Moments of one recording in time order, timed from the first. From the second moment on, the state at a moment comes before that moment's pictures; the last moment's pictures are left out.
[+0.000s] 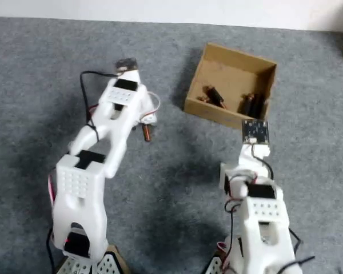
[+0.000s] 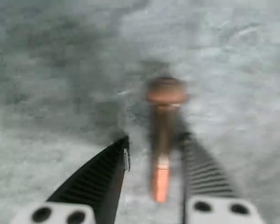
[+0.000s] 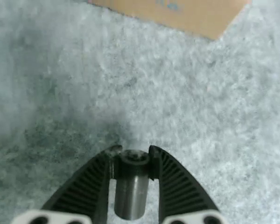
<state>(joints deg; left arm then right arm) 7.1 37.8 -14.8 66.9 31.8 -2.3 -53.9 77.6 37.4 3.6</state>
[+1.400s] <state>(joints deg) 16.4 -28.2 41.3 45.2 21.9 -18.3 -104.5 95.7 41.4 3.8</state>
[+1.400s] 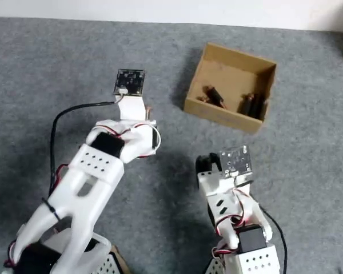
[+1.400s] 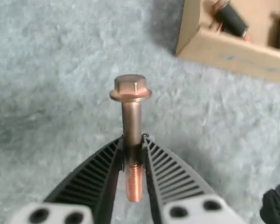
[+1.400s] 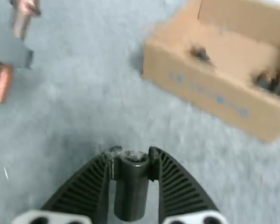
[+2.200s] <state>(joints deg) 25.8 -55.3 58.9 24.5 26.0 -29.2 -104.4 95.7 34.5 3.8</state>
